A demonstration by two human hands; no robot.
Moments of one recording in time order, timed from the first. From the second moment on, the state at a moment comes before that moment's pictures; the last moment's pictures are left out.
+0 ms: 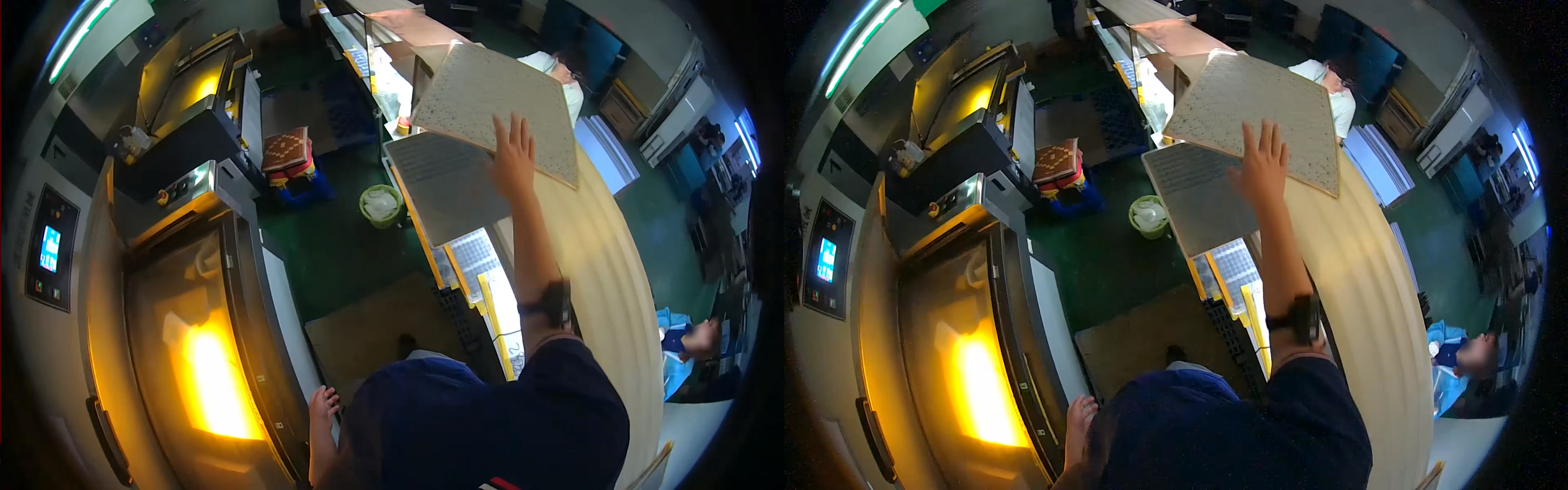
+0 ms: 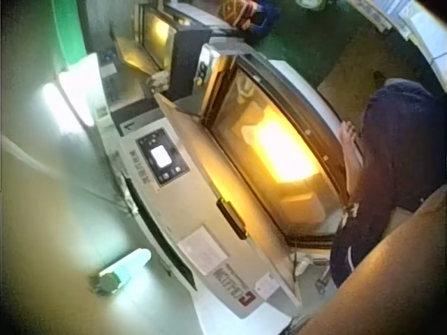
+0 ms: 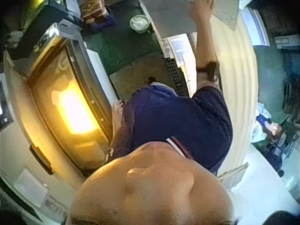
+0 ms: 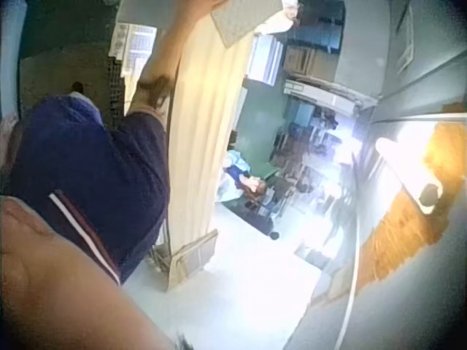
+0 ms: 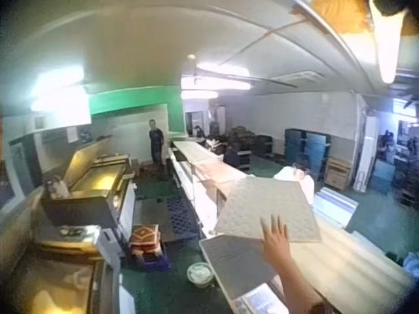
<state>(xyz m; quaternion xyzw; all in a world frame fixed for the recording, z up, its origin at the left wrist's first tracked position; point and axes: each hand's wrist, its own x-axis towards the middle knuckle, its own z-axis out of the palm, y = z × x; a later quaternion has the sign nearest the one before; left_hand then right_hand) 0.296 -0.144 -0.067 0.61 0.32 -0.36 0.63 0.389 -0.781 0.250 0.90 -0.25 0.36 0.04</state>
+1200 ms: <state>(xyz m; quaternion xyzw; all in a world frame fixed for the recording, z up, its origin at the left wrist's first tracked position) 0.389 -0.046 0.128 0.49 0.32 -0.01 0.81 0.433 -0.384 0.147 0.92 0.35 0.10 -0.16</state>
